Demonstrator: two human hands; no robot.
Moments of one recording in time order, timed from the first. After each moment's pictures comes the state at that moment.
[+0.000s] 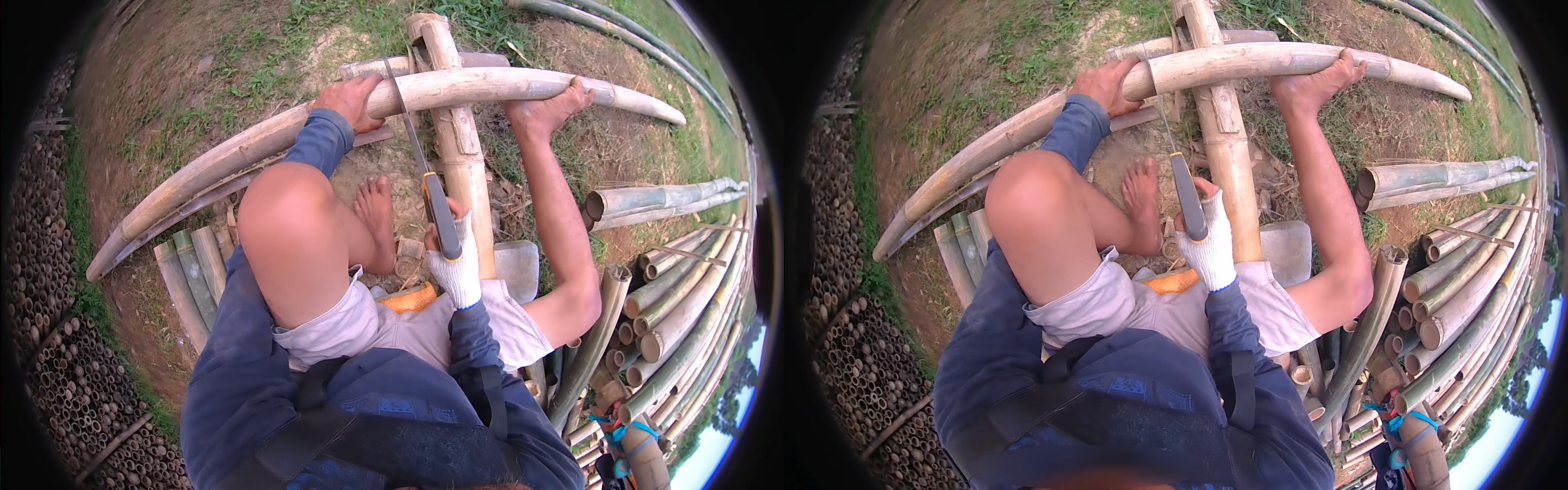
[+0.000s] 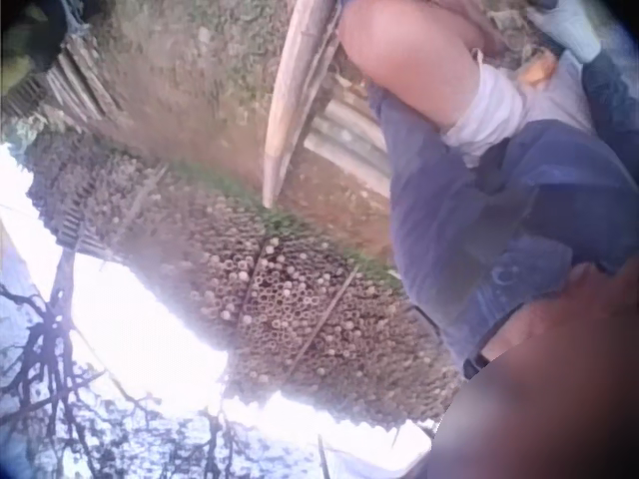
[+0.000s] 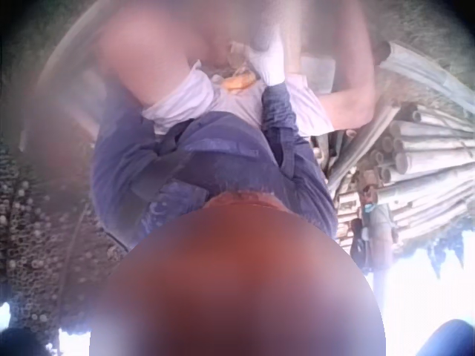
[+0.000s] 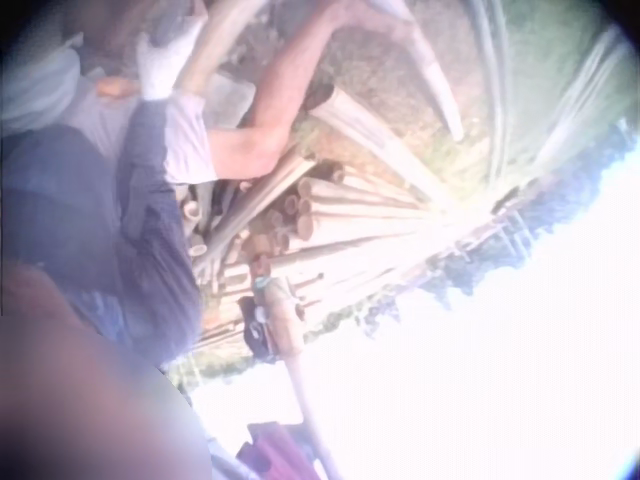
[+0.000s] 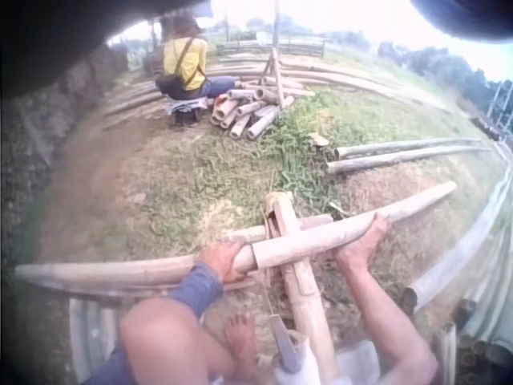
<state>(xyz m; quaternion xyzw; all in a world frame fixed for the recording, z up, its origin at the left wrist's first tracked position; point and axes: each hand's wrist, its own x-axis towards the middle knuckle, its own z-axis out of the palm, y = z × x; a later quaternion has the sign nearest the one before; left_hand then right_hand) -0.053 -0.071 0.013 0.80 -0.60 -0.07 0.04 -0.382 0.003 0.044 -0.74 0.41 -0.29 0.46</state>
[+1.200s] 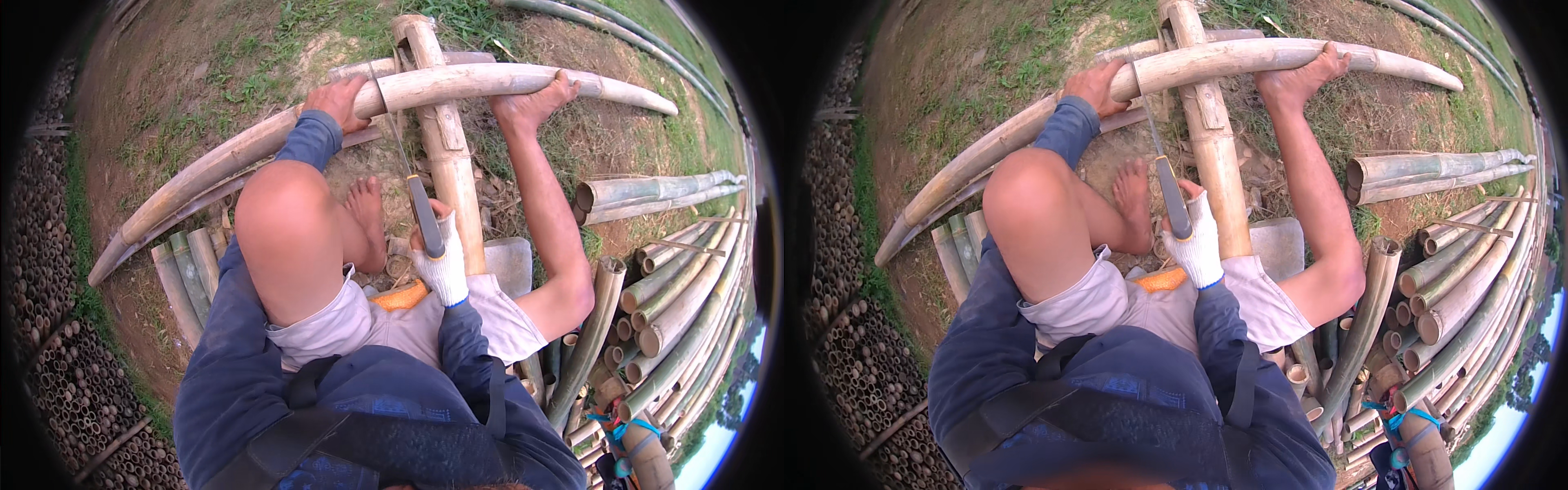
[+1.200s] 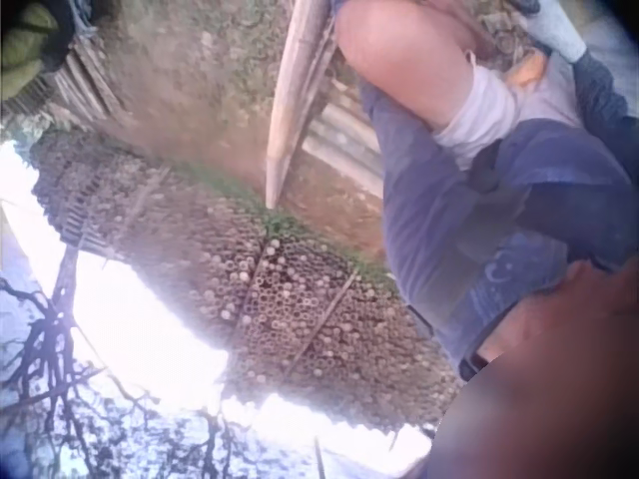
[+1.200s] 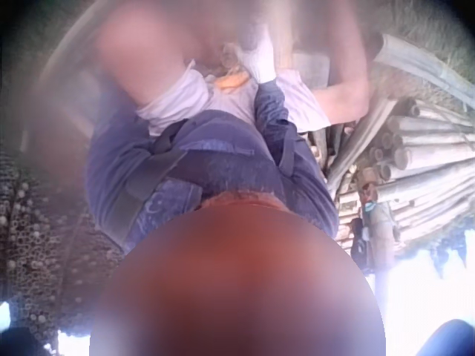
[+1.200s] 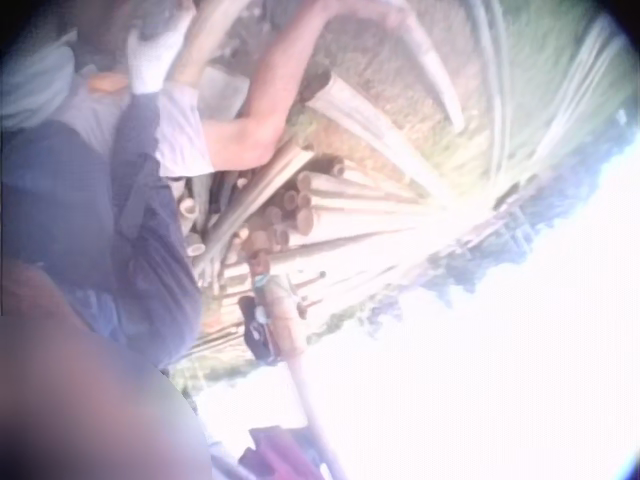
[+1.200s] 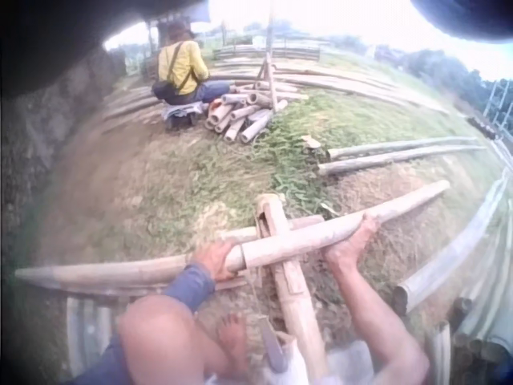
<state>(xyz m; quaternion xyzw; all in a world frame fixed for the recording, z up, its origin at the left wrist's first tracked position) -0.060 -0.075 0.009 0.80 -0.59 -0.05 0.04 -0.398 0.009 0.032 -0.72 0.41 -0.29 0.49</state>
